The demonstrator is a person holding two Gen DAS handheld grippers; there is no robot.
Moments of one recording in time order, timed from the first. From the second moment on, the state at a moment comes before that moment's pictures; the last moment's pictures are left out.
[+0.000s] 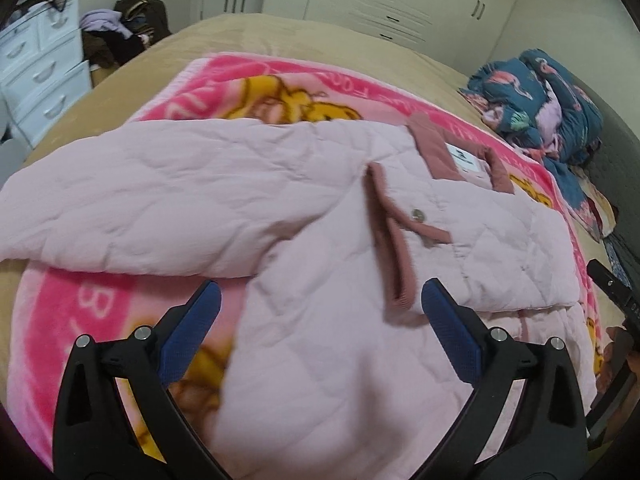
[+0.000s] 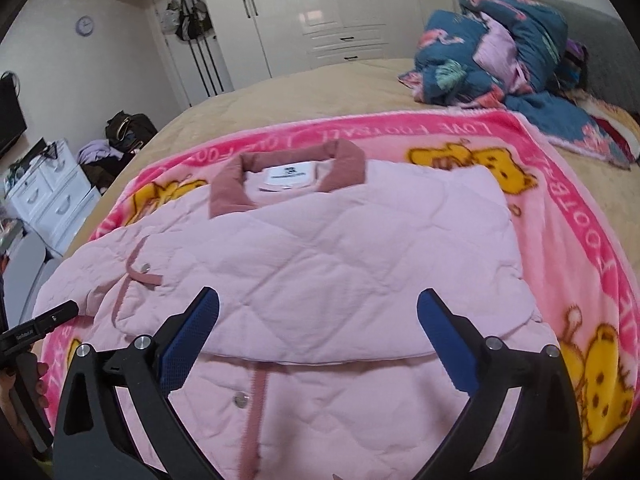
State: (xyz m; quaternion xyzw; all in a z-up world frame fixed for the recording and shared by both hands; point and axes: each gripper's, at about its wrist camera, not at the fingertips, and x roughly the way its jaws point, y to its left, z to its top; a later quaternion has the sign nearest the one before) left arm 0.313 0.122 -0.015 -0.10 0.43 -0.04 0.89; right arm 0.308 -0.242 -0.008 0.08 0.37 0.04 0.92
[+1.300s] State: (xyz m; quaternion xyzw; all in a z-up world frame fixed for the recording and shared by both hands) left arm 0.285 0.314 -0.051 -0.27 0.40 0.13 0.86; right arm 0.316 0.021 -0.018 -0.03 0.40 0.21 0.89
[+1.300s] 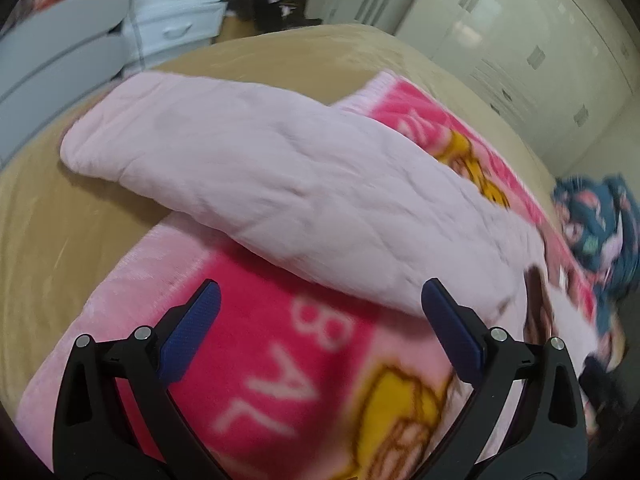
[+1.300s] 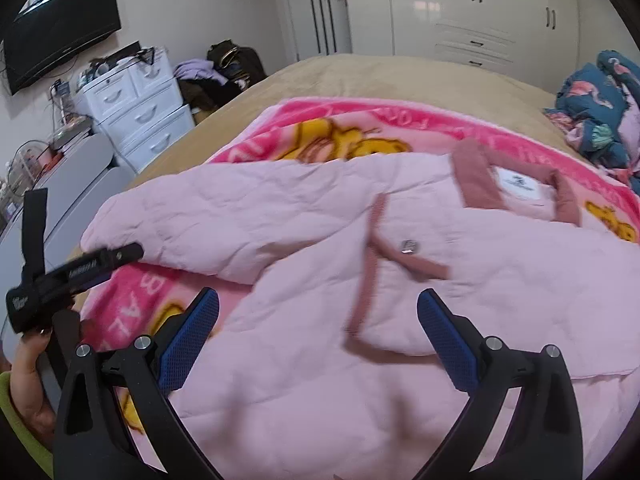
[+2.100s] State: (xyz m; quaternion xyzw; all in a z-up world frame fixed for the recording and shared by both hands) left arm 0.281 0.435 -0.076 -0.45 0.27 0.17 0.84; right arm 0.314 0.032 -0.038 -0.05 0.42 0.22 0.88
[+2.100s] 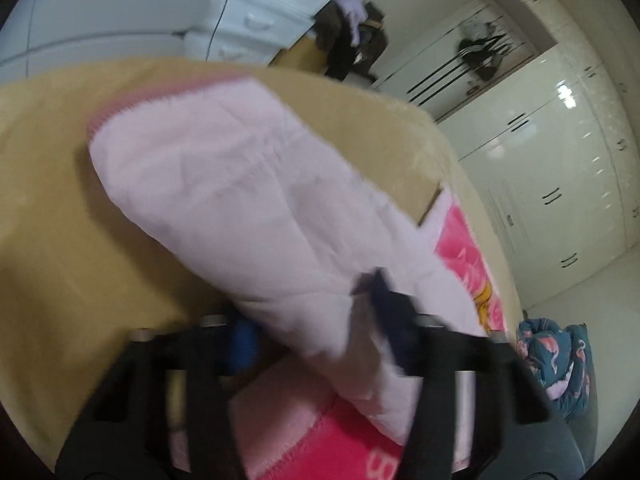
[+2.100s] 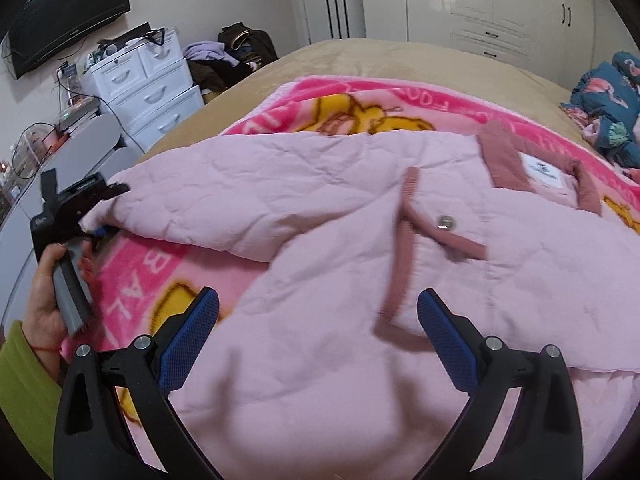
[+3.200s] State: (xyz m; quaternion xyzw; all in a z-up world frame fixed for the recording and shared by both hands) left arm 0.295 0.170 0.157 -0.21 0.16 -0.01 0.96; right arm 0.298 -0.195 0.005 0.06 0.36 0.14 0.92
